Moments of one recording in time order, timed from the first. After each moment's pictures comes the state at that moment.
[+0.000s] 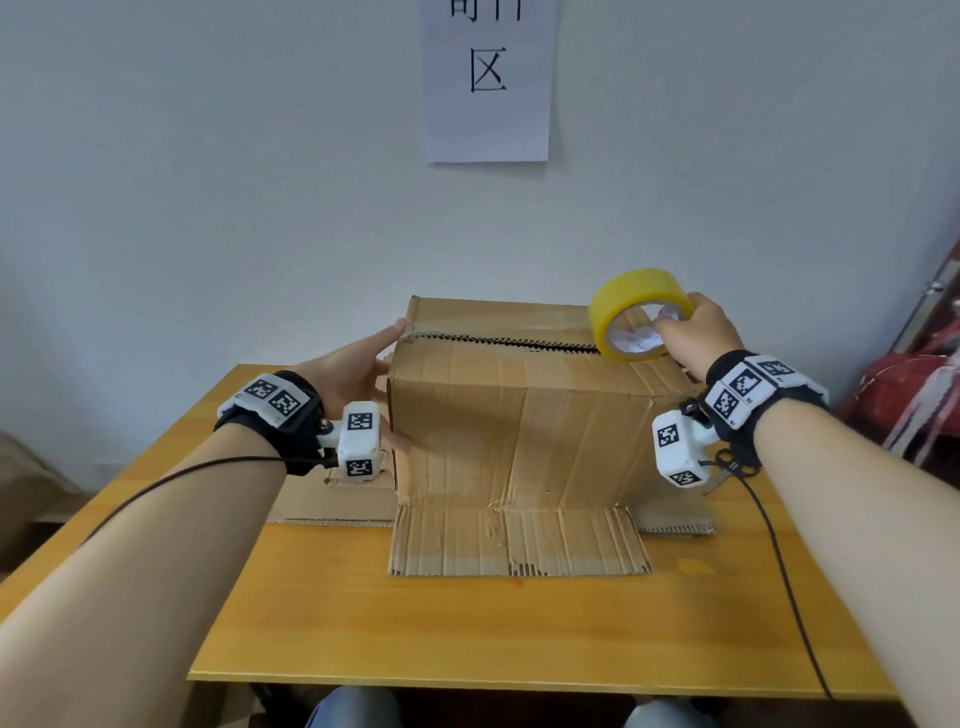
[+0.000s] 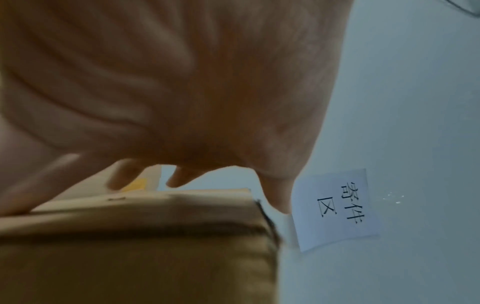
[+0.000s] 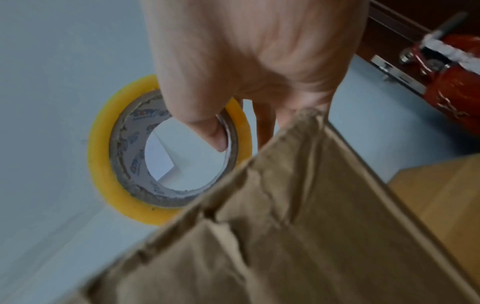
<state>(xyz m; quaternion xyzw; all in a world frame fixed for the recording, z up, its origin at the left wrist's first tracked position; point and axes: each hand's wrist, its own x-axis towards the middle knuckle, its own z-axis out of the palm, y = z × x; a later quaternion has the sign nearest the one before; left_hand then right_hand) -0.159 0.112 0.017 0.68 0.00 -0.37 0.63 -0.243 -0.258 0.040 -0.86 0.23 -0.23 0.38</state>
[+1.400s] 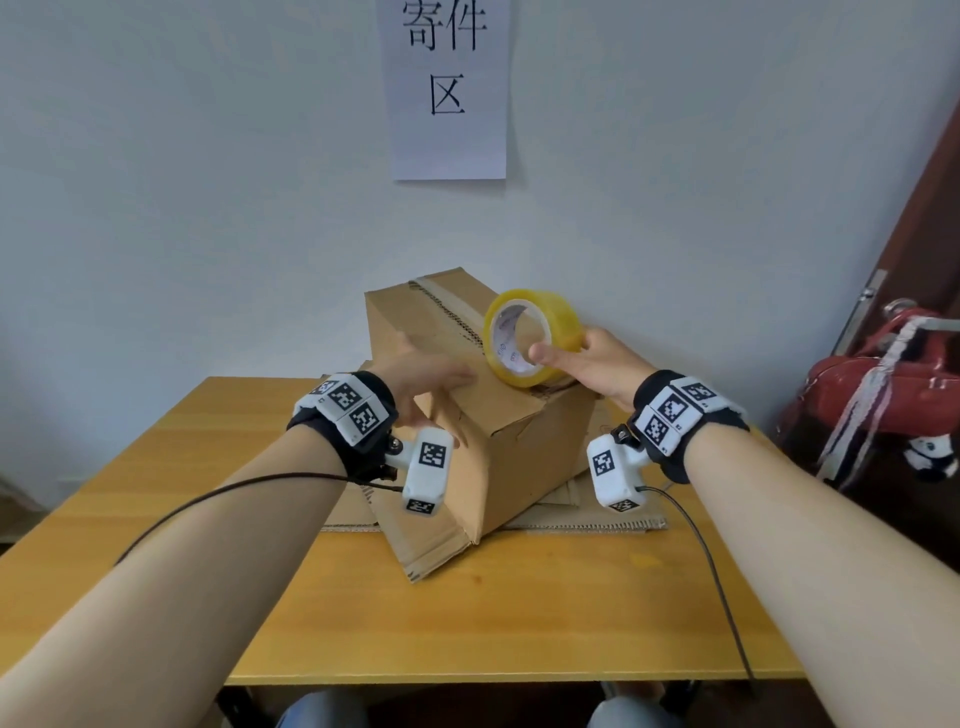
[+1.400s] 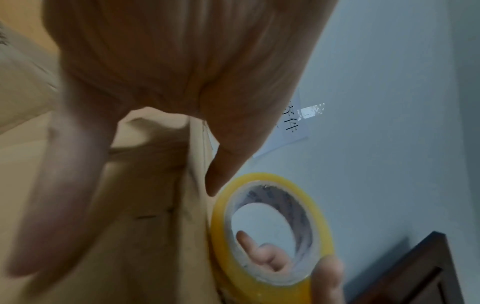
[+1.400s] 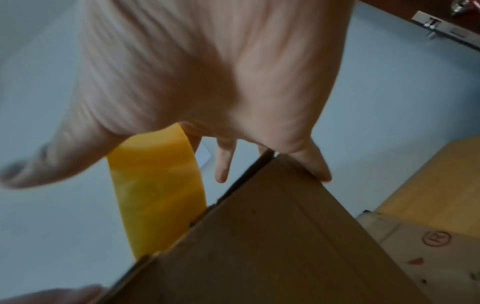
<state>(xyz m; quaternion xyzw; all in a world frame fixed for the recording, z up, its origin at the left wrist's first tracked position) -0.213 0.003 0.032 0.73 0.02 -0.23 0.64 -0.283 -0.215 0.043 -0.89 0.06 -0.08 0.45</state>
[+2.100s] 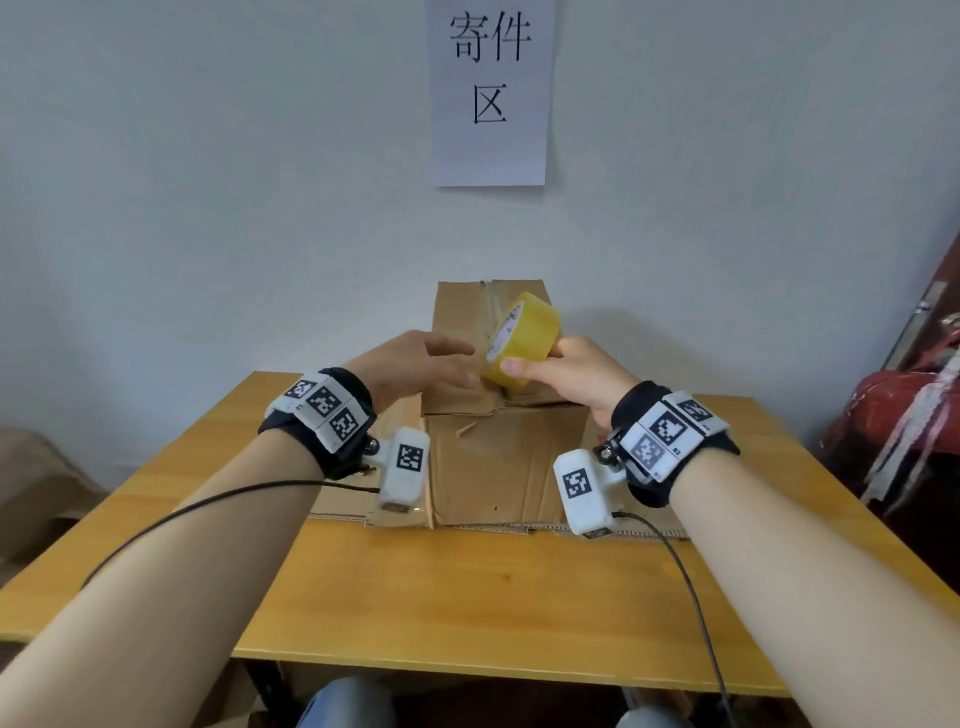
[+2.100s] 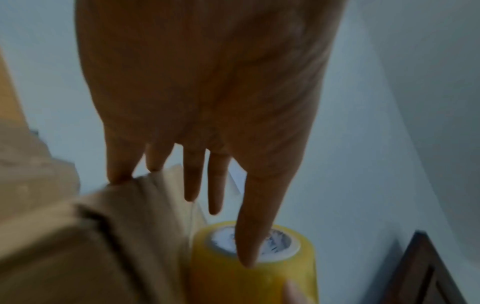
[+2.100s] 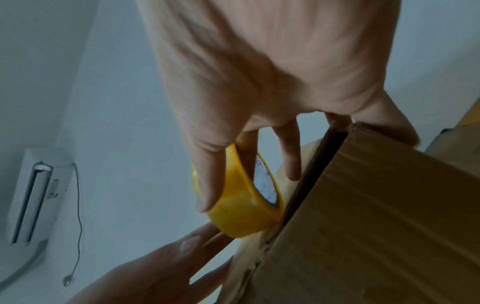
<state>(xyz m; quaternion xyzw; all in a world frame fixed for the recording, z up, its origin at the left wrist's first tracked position) -0.216 0.061 0.041 0.84 -0.18 -0.14 0.50 -0.270 -0.157 0.033 -0.86 -0.01 -0.05 0.50</state>
